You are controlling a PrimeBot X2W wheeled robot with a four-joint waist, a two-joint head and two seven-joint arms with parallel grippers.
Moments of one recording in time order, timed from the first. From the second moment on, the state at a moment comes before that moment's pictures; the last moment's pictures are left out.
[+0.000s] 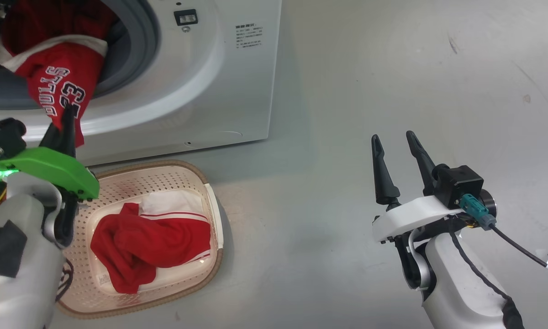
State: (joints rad) left arm -0.70 0.28 -0.37 0.78 -0.73 -0.13 -0.19; right arm -0.31 -0.05 0.35 0.32 0.39 -0.13 -0.26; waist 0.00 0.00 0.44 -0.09
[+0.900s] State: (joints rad) left arm -0.37 0.22 -0.56 0.85 -0.78 -0.13 -0.21; right arm -0.29 -0.05 0.38 0.35 0.38 -0.13 -0.26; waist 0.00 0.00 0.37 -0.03
